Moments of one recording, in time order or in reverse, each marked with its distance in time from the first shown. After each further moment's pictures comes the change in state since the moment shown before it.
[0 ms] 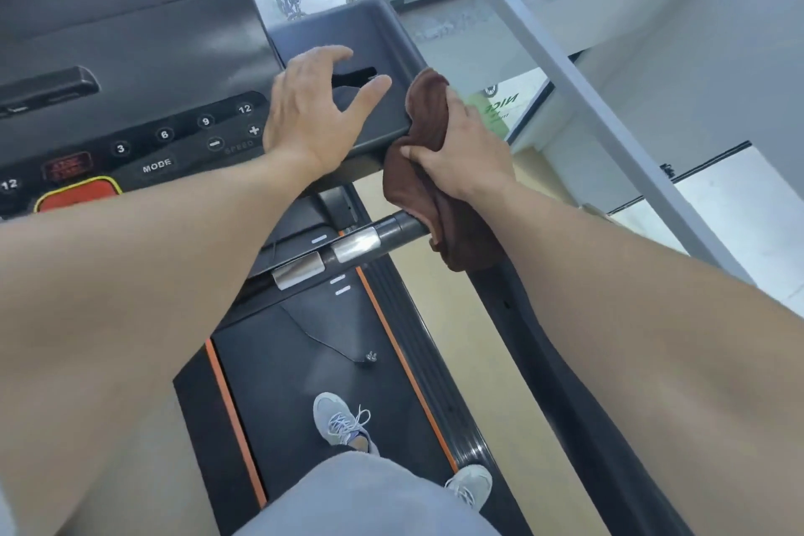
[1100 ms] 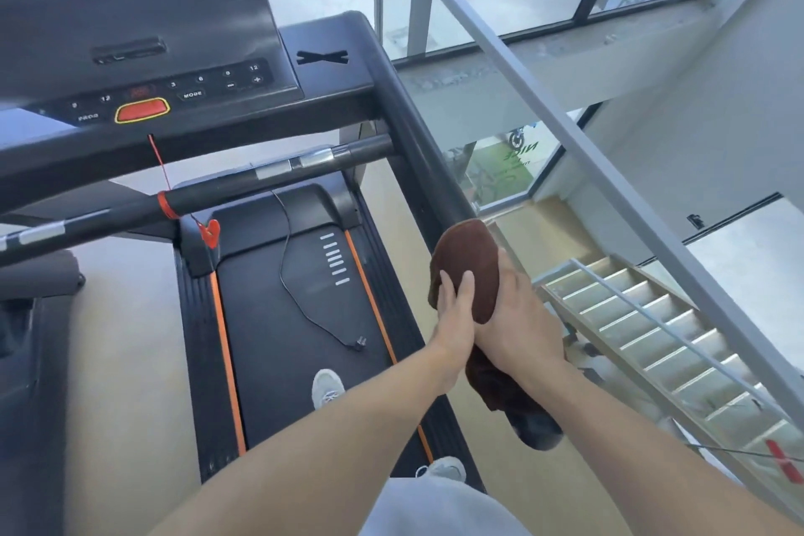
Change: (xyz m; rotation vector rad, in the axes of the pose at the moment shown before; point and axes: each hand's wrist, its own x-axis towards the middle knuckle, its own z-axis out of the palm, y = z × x) left_hand -0.379 0.206 0.146 -0.987 -0.518 -0.863; right_hand -0.335 0.198 0.004 -0.057 -0.022 0.072
